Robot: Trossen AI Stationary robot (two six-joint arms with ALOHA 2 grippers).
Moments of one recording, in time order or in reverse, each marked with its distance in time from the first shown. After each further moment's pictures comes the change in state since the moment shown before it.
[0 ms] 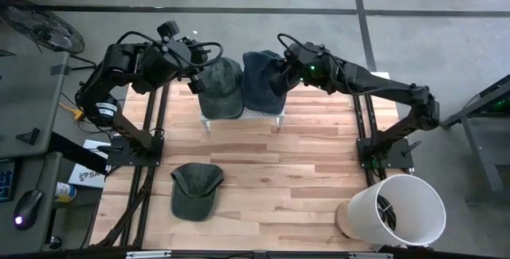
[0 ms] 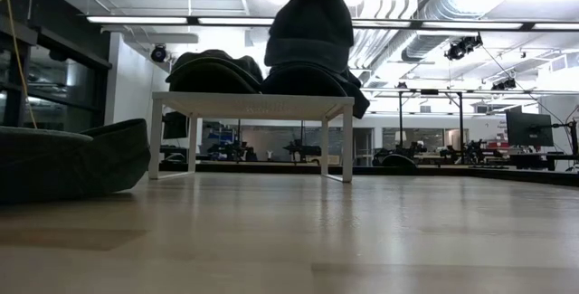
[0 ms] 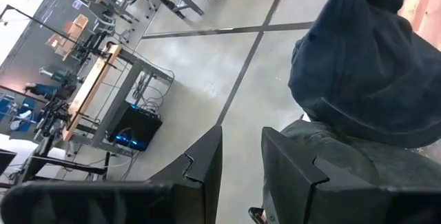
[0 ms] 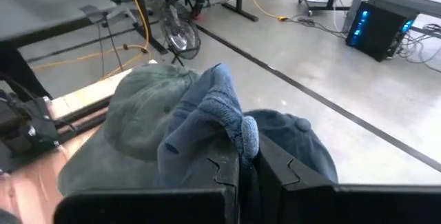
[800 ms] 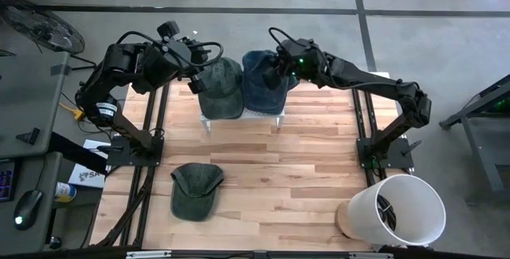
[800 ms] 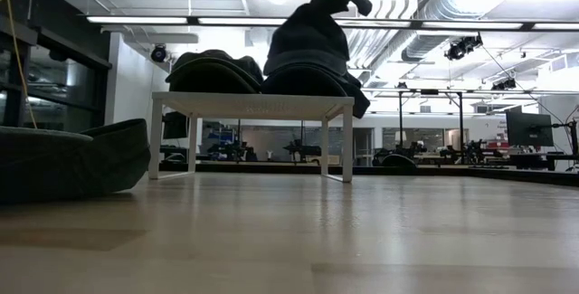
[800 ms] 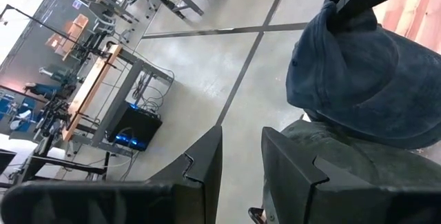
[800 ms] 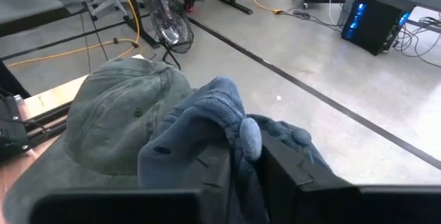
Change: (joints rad) left arm 0.000 0.000 0.000 0.002 0.001 -0.001; right arm -0.086 0.091 0.000 0.080 -0.068 -0.032
